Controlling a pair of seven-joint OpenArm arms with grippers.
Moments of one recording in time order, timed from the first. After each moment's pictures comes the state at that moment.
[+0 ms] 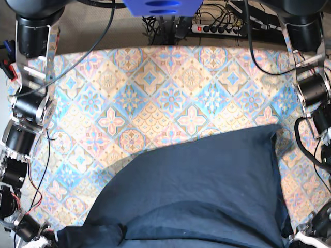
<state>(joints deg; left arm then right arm) -52.1 -31.6 -4.3 82.0 -48.6 -5.9 61.7 58.6 23.1 11.2 53.7 58.7 26.8 -58.2</state>
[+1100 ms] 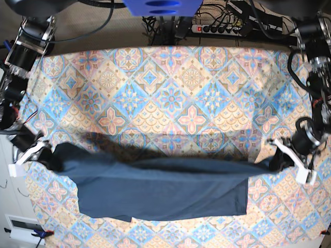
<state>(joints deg) -4.9 -38.0 -14.3 109.7 -53.8 -5.8 63.4 9.4 29.6 23.9 86.8 67.1 26.6 -62.9</state>
